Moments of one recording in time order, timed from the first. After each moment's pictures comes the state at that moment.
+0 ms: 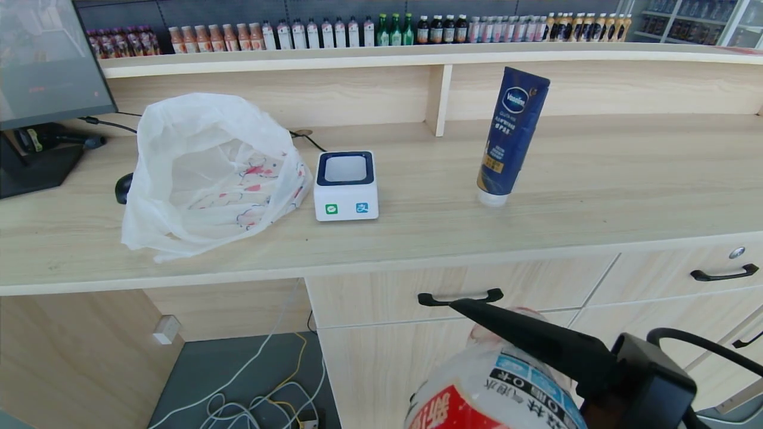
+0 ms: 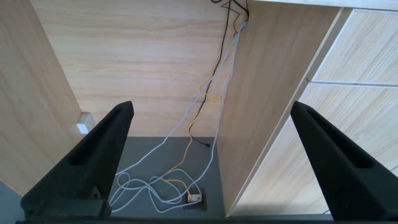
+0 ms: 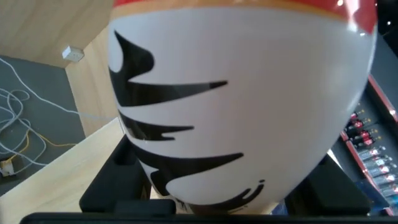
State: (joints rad) left arm 0.00 0.00 0.00 0.00 0.00 -0.01; right arm 1.29 1.41 -0.47 -1.05 -0.36 -1.10
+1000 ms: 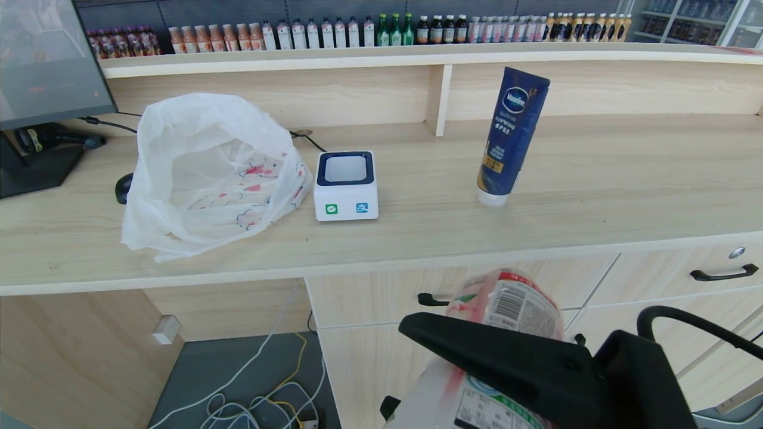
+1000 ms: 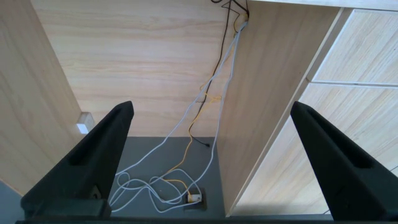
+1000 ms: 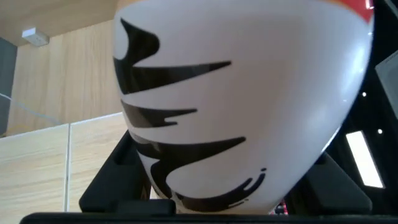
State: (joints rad) left arm 0.00 0.00 0.00 0.00 0.00 -0.01; right arm 1.27 1.43 -0.53 -1.05 -0.17 -1.51
